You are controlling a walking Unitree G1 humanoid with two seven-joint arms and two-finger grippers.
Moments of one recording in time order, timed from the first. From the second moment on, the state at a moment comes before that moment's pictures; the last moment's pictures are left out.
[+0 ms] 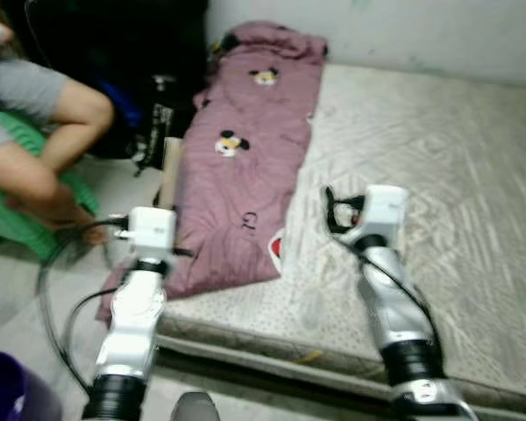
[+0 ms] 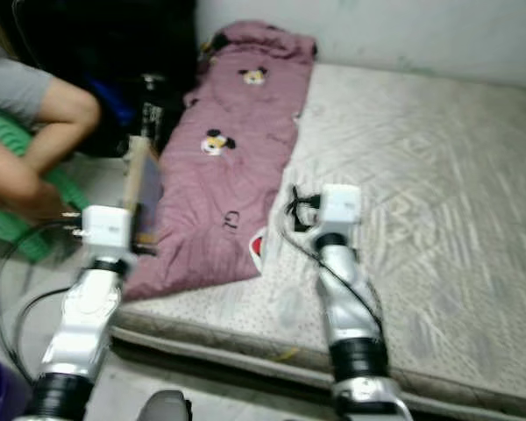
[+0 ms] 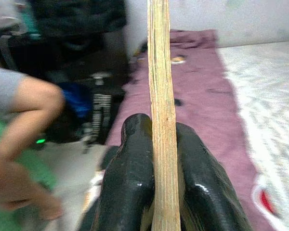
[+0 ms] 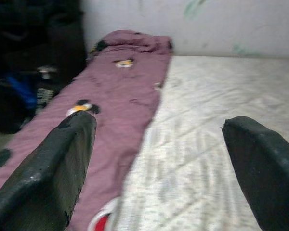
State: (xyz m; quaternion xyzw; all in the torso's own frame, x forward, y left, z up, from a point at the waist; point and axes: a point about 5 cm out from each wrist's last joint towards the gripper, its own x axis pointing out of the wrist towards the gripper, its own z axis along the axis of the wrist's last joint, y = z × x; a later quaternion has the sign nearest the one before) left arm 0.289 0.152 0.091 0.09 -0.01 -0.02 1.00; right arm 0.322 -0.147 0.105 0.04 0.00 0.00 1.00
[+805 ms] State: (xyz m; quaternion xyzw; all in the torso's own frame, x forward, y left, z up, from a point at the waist) left arm 0.289 0.148 0.091 0.07 -0.01 -0.04 1.00; right arm 0.320 -0.141 0.102 0.04 0.00 0.01 1.00
